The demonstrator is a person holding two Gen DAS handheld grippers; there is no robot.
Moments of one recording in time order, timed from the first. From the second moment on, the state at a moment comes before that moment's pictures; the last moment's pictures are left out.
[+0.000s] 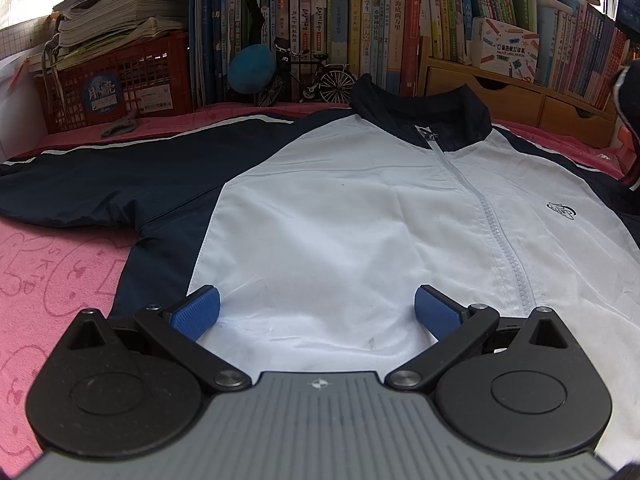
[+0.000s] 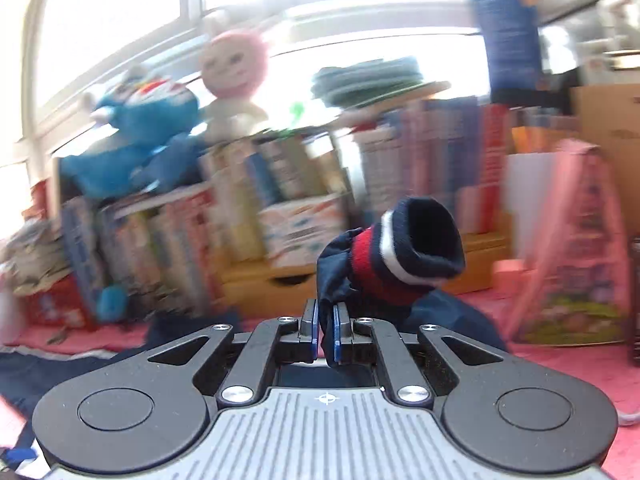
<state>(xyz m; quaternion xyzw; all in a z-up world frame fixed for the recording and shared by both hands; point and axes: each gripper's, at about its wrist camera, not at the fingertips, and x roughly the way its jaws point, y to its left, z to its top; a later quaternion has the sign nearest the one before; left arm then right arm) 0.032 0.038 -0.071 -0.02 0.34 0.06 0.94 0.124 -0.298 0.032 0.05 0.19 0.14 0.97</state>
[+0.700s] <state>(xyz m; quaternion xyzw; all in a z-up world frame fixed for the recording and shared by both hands) 0.032 0.037 -0.069 -0.02 0.34 0.06 0.94 0.167 -0.161 -0.058 -0.12 0.34 0.13 0.92</state>
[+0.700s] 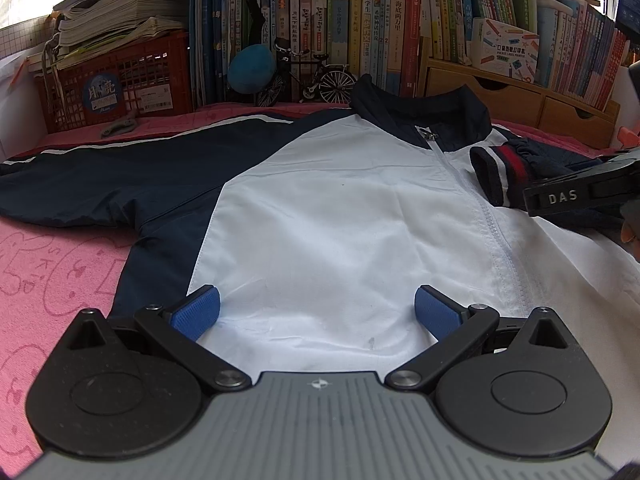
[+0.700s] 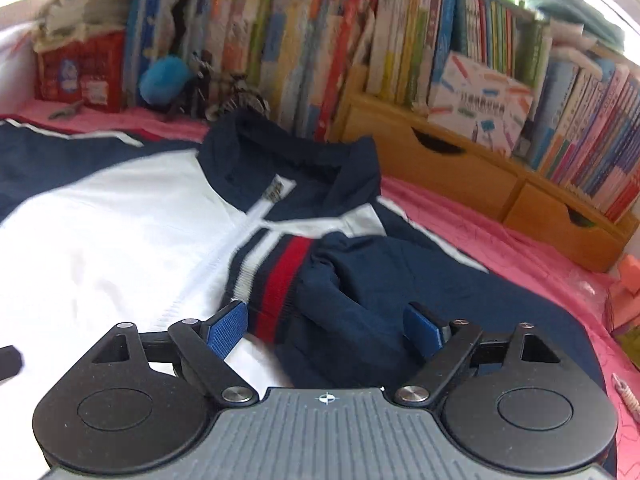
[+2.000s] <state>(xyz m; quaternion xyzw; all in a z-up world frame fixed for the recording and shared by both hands) 0.074 0.096 -0.023 -0.08 0.26 0.09 0.96 0.059 -0.197 -0.024 -0.26 0.26 0.13 0.92</state>
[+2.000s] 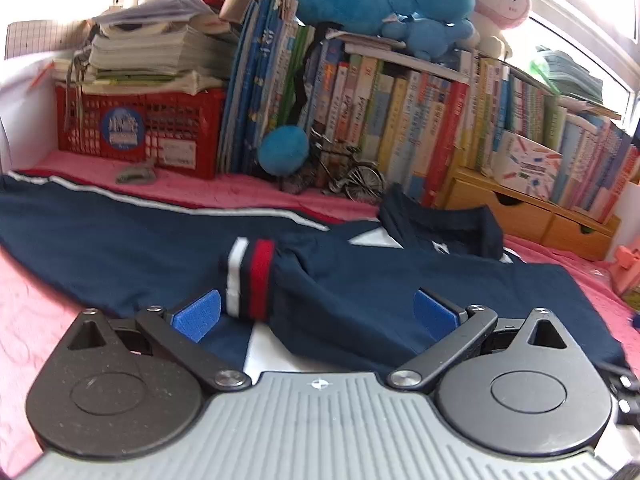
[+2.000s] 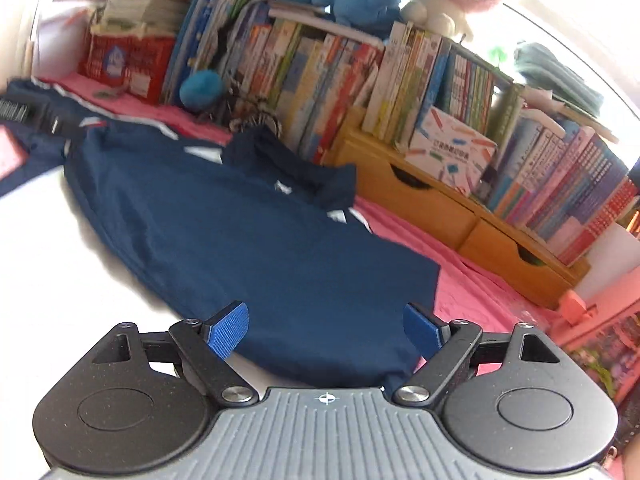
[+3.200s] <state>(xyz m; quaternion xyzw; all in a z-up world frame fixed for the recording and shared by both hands) 0.136 0.126 -0.071 -0.04 0.35 0.12 0.93 0.149 -0.146 -0.037 -0.12 0.31 0.19 0.92</state>
